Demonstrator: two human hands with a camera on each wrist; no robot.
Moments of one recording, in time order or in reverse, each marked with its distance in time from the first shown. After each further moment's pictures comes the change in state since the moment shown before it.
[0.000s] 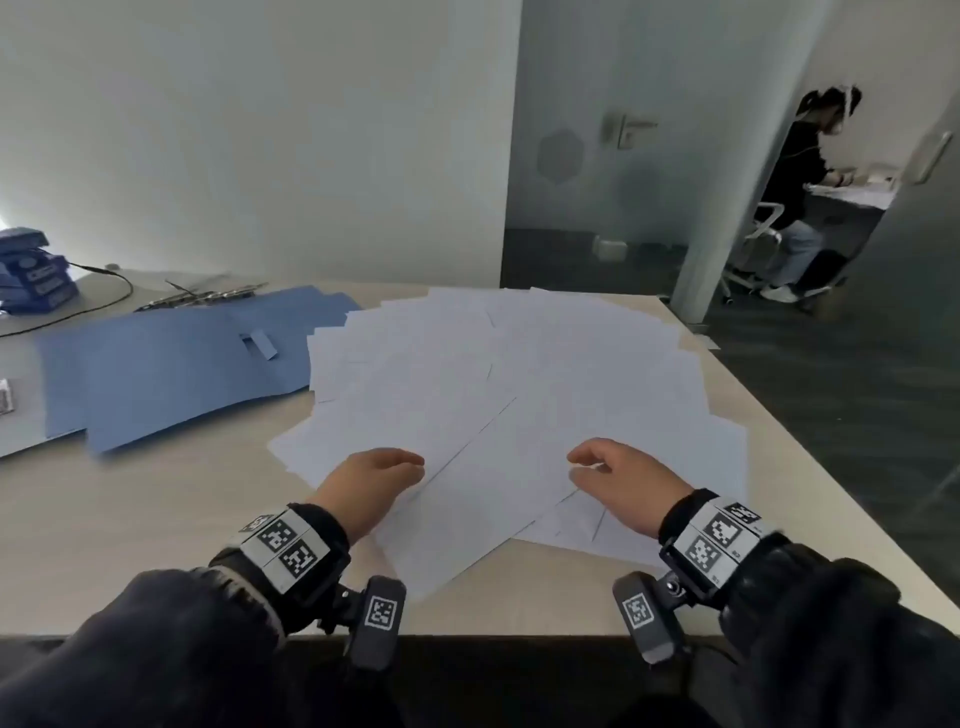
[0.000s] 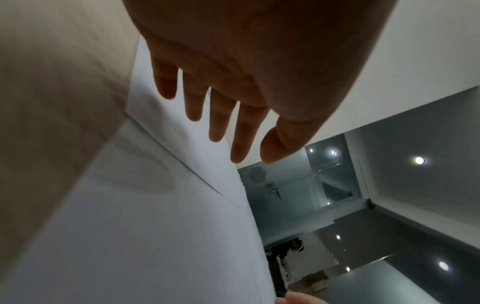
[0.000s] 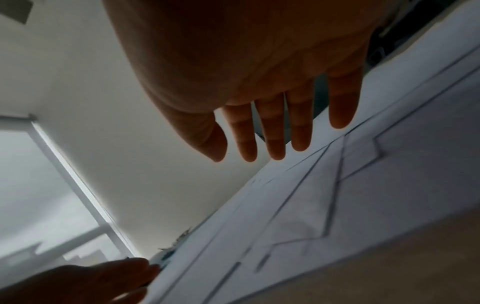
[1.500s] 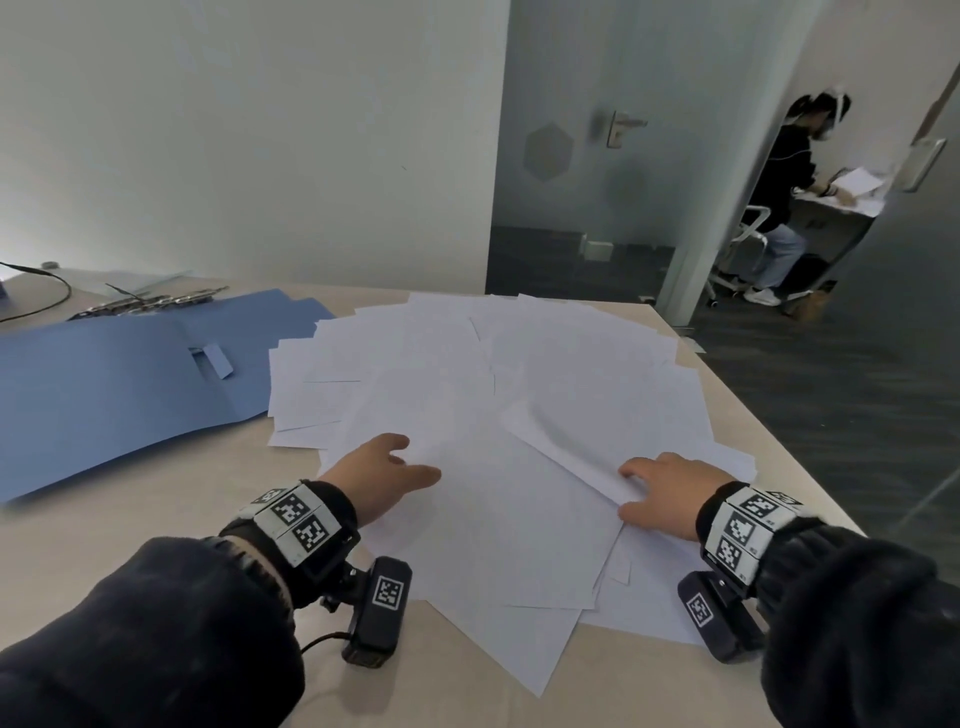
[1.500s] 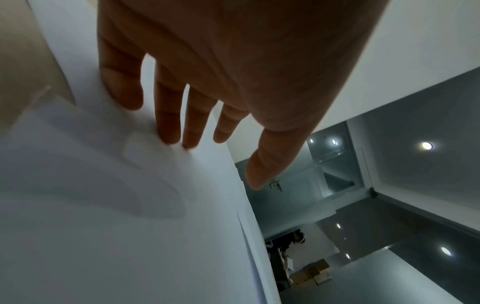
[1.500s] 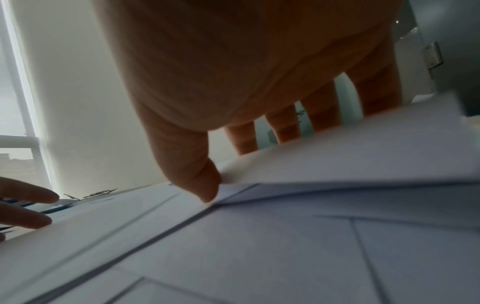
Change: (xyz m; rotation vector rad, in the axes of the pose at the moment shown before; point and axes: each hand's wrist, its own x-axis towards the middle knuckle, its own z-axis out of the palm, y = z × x) left_hand 0.106 0.010 0.016 0.230 -0.081 -0.121; right_hand 0.070 0.038 -0.051 -0.735 -0.185 0.243
